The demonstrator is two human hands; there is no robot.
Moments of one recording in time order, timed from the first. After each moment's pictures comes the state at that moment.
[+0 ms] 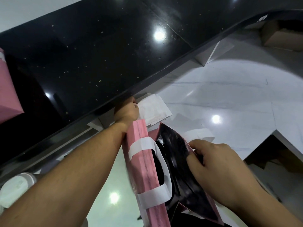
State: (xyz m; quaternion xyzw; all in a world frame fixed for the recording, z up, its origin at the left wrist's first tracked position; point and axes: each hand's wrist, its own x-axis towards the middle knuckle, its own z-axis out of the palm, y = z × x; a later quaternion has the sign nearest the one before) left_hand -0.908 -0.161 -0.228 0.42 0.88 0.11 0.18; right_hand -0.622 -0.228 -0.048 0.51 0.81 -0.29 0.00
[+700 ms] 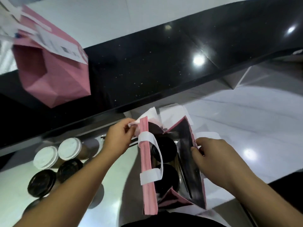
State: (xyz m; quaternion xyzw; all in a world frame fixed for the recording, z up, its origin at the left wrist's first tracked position) left_hand -0.891 -0.353 -0.136 0.35 0.85 0.35 0.16; right_hand -0.615 -0.218 -0.057 0.41 0.87 -0.28 0.02
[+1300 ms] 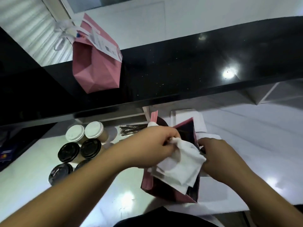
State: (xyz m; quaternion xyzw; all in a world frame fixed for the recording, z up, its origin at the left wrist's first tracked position) left_hand -0.762 -0.361 0.030 0.48 0.80 0.16 0.32; right_hand -0.611 -0.210 -0.048 0.32 0.90 -0.29 0.06
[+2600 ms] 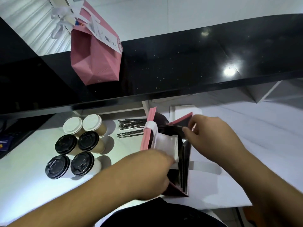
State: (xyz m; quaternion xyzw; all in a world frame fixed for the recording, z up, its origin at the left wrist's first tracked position) left_hand -0.720 -0.391 0.002 0.55 0.80 -0.03 0.25; right_hand -0.643 -0.200 -0.030 0.26 0.95 -0.19 -0.06
